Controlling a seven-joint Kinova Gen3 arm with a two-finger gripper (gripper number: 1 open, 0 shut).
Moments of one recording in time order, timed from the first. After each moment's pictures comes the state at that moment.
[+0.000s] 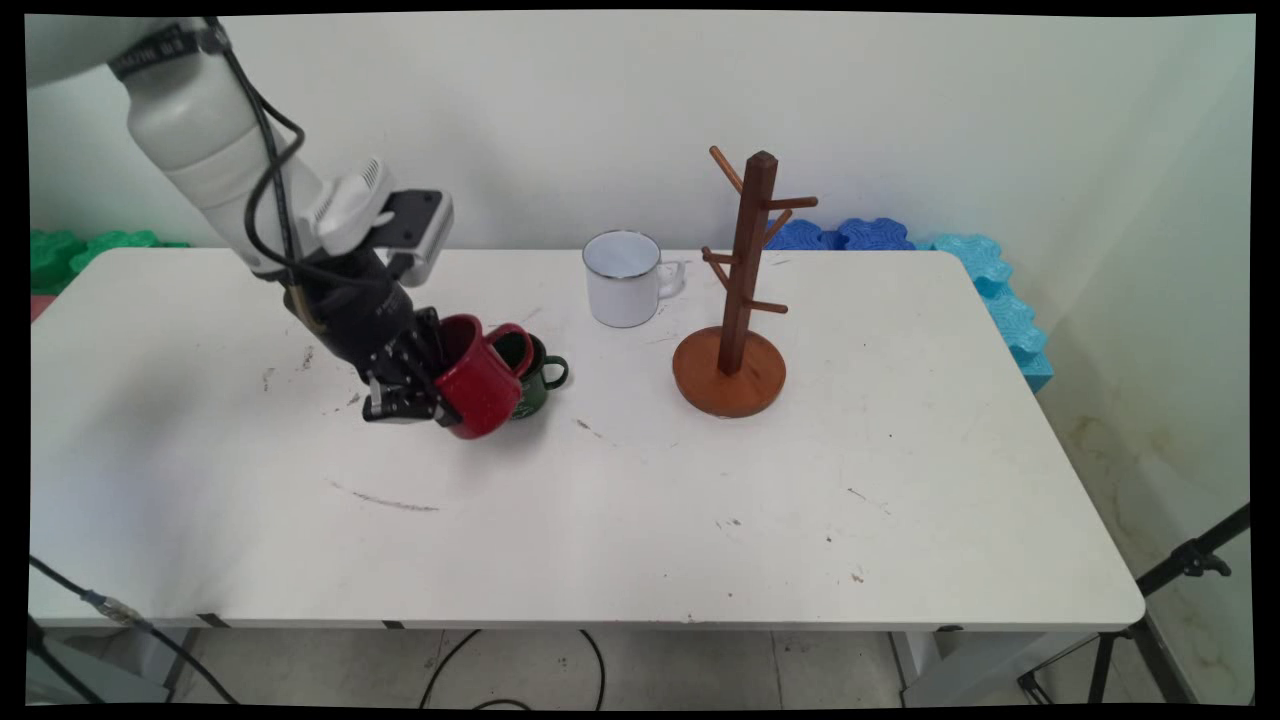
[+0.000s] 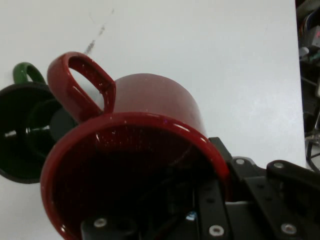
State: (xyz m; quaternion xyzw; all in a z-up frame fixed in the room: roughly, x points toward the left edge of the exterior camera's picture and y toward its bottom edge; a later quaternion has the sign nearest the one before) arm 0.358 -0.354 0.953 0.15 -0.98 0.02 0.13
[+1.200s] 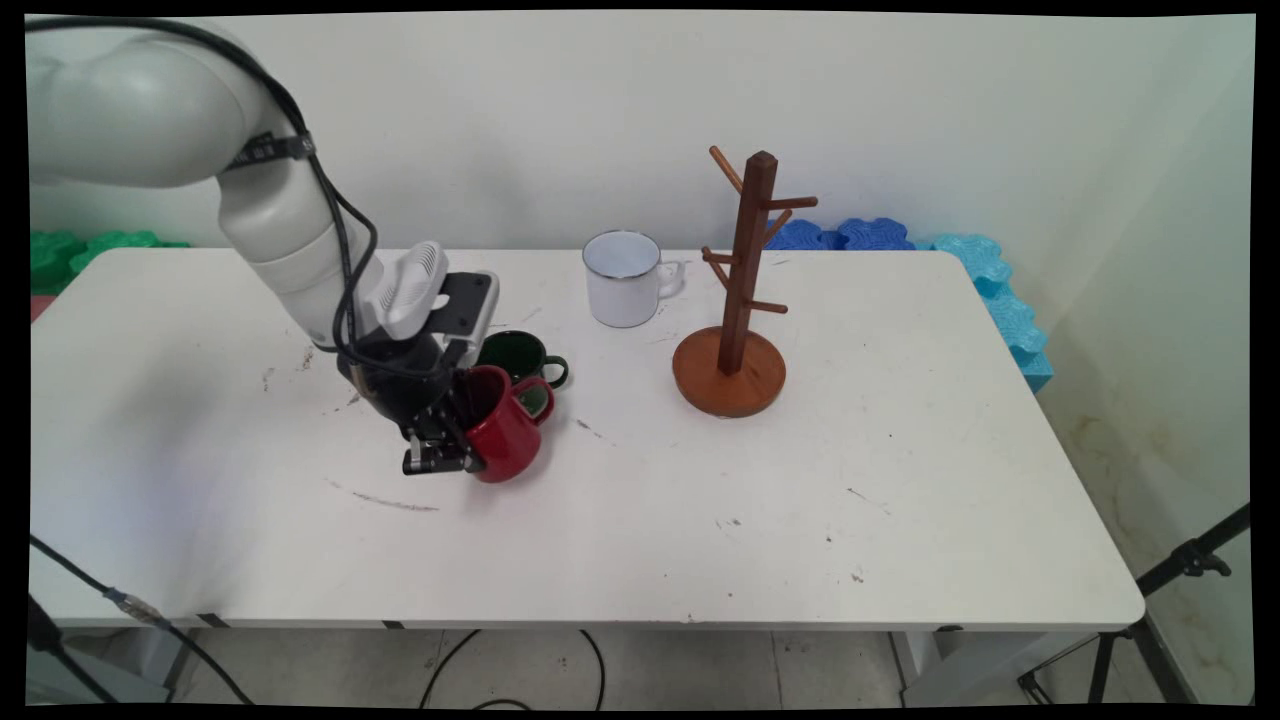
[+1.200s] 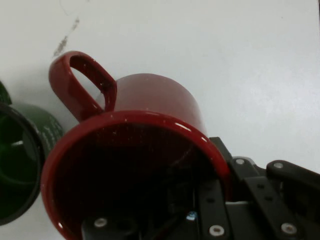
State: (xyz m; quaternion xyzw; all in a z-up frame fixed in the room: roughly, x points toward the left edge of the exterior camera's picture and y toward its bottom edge) arm 0.331 -0.353 0.894 0.14 -0.98 0.02 0.11
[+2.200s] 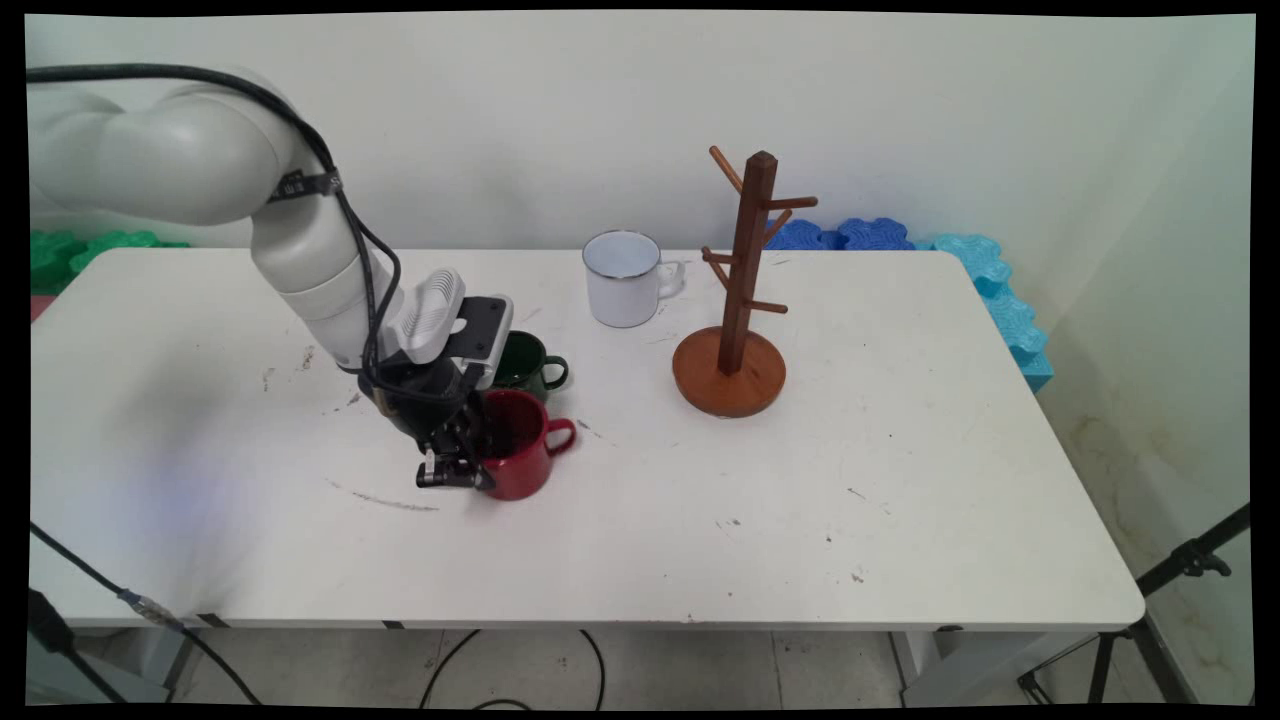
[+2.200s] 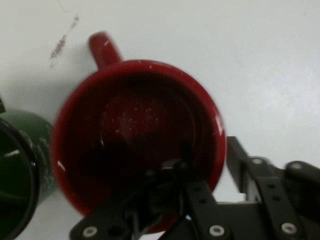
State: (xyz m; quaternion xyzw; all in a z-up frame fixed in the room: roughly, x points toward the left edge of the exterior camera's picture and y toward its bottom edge) arm 0.327 -0.359 0.865 0.14 -0.98 0.02 0.11
